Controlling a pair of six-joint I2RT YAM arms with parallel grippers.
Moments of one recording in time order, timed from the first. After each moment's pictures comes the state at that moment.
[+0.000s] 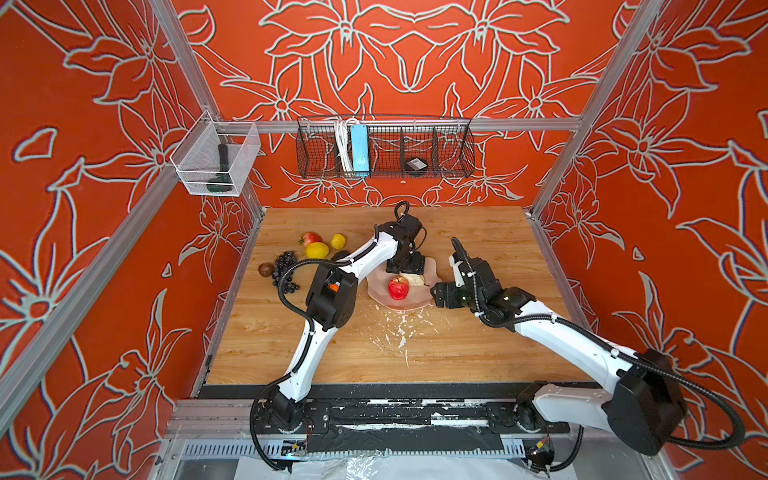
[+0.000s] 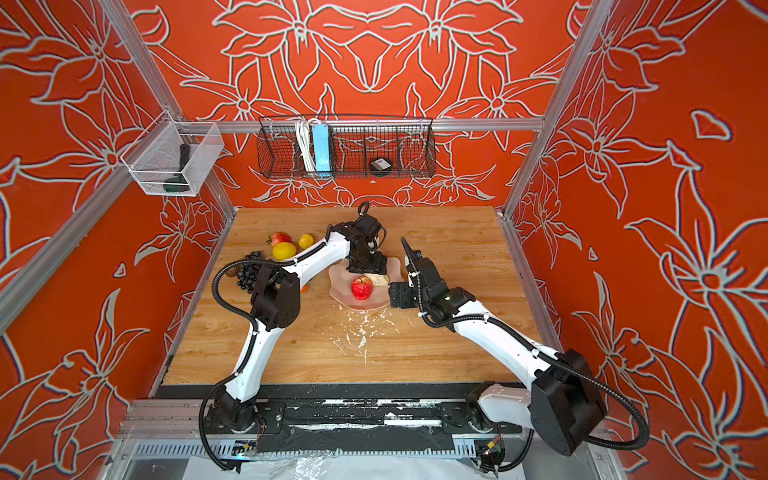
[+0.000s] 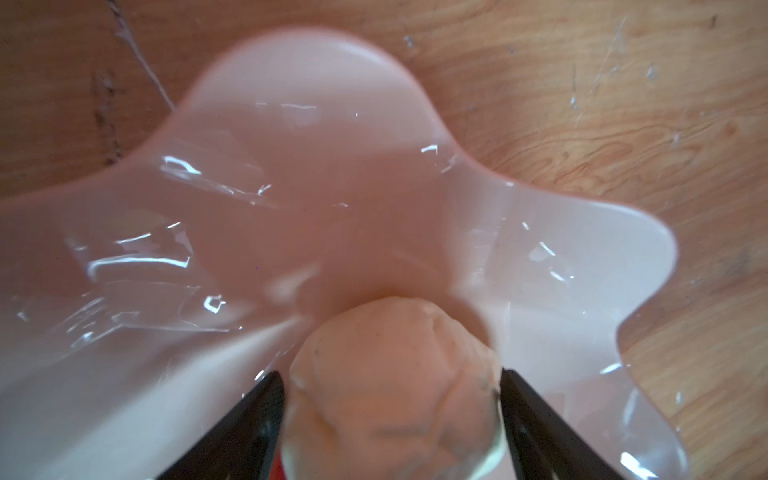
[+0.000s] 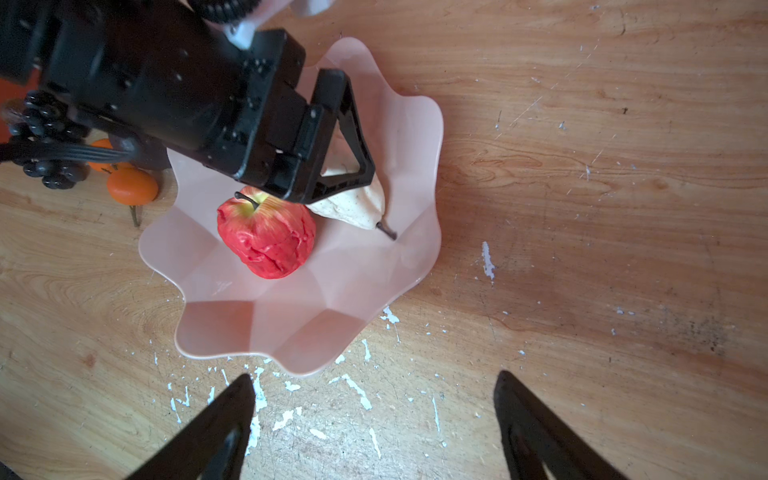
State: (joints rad) left arm -0.55 2.37 2.11 -0.98 0.16 -0.43; right arm 0.57 1.24 0.84 -0.39 0.02 0.43
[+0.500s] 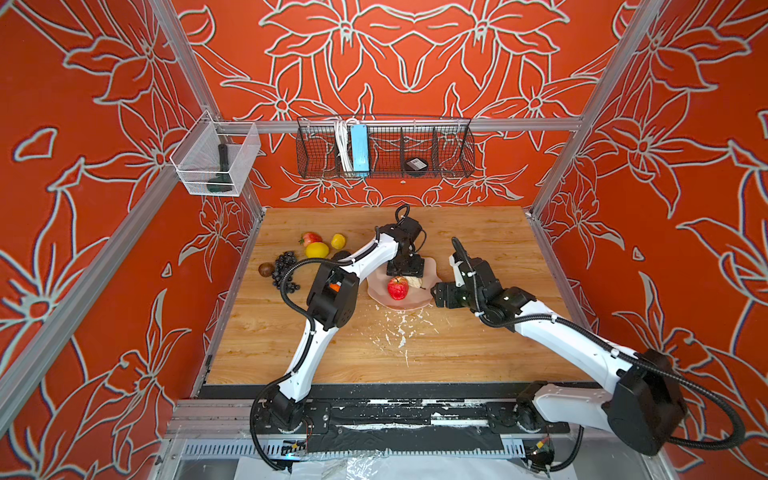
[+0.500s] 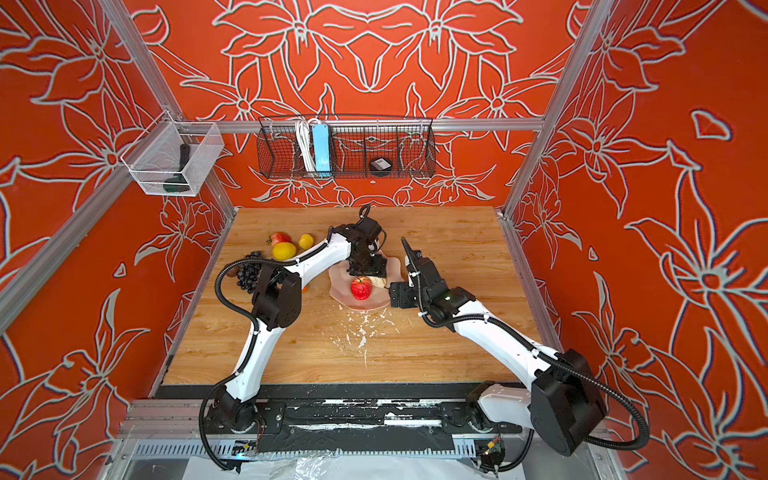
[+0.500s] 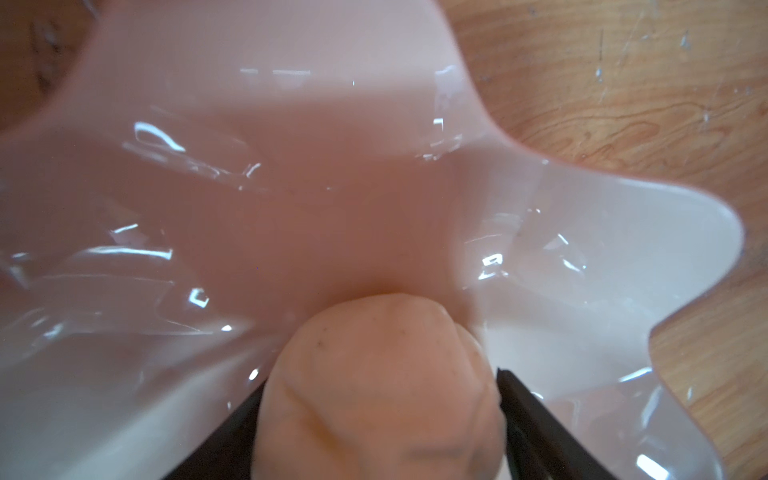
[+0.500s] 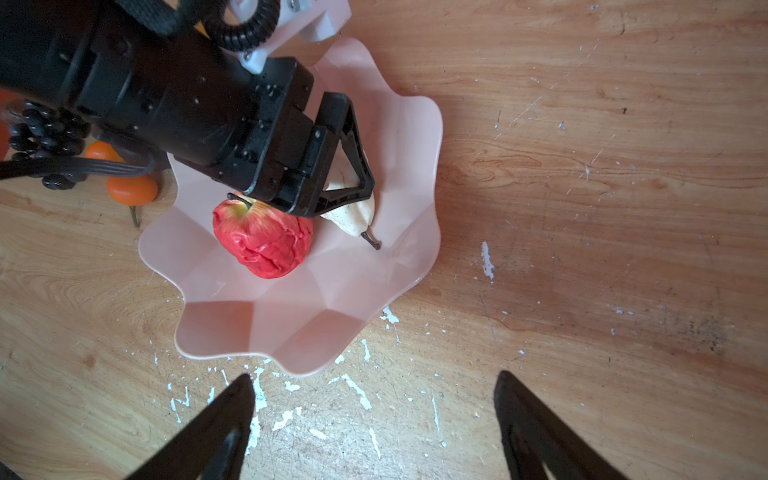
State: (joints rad) left arm -0.55 2.38 2.10 -0.98 0.18 -0.44; right arm 0.57 1.24 0.84 -0.39 0.02 0.43
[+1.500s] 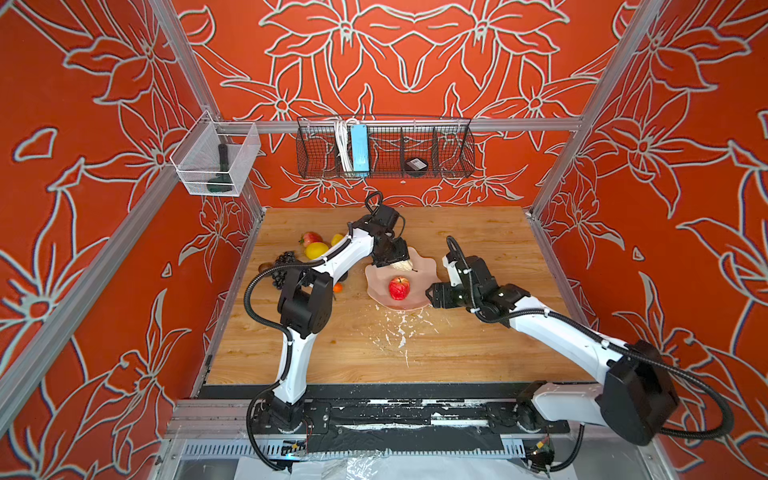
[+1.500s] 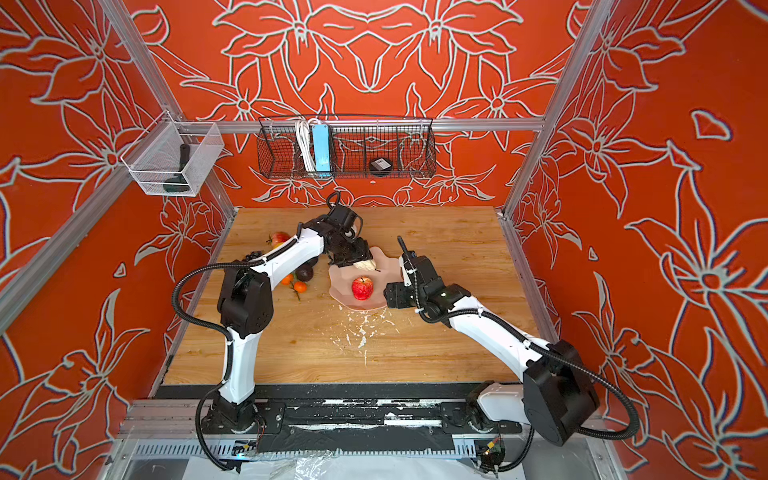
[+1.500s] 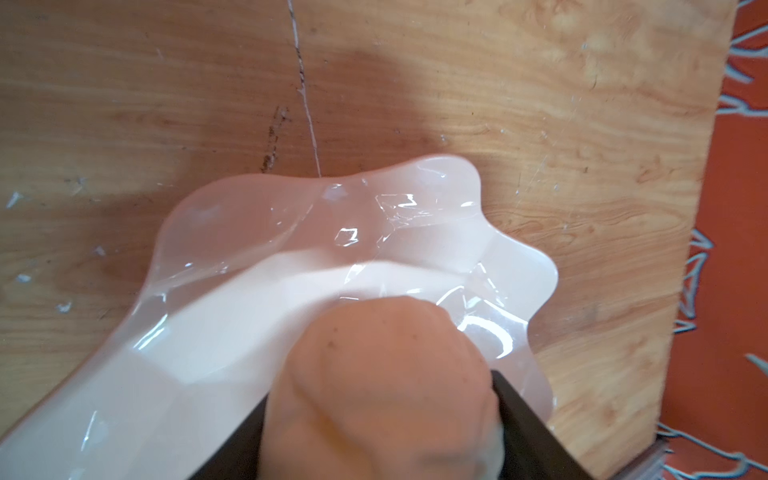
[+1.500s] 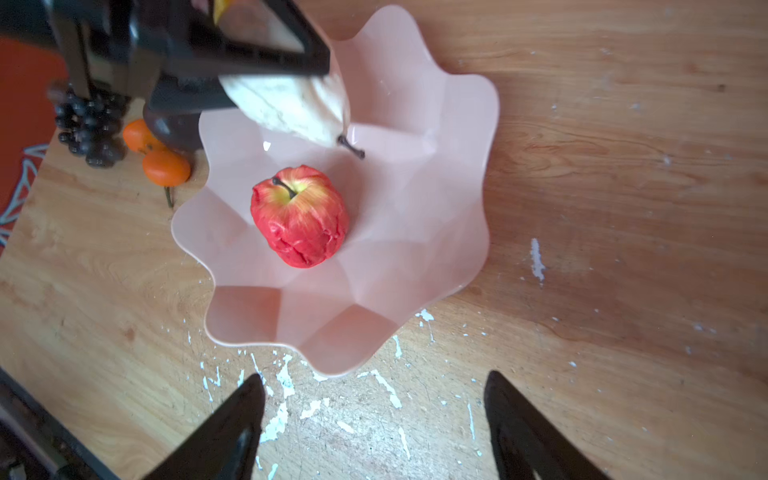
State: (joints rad) left arm -0.44 2.12 1.84 -0.78 0.26 -0.67; right arm 0.55 1.32 0.88 -0.37 -0.13 0.42
